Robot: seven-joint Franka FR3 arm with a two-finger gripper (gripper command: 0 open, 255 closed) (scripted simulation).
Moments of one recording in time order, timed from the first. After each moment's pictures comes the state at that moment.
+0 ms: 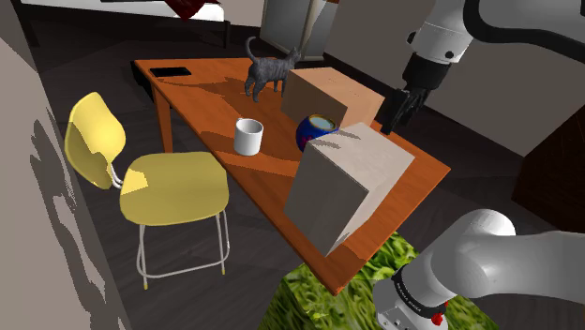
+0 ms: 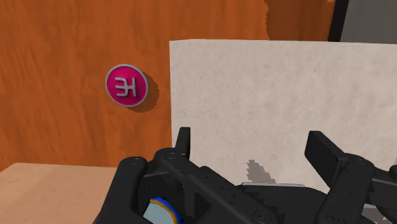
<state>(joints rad) -0.02 -0.81 0.05 -2.30 0.00 1.46 -0.06</state>
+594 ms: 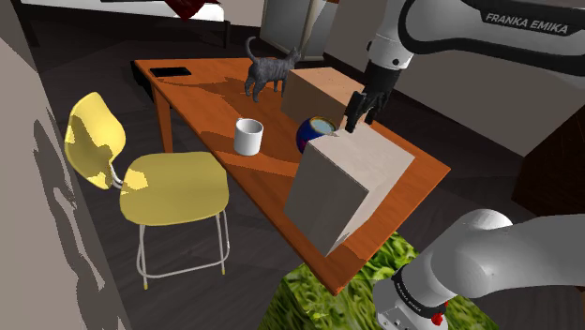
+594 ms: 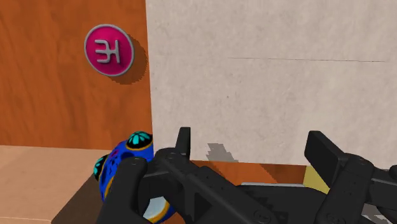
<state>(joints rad) -0.02 -0.58 0.07 -2.27 0.01 1.65 -0.03</state>
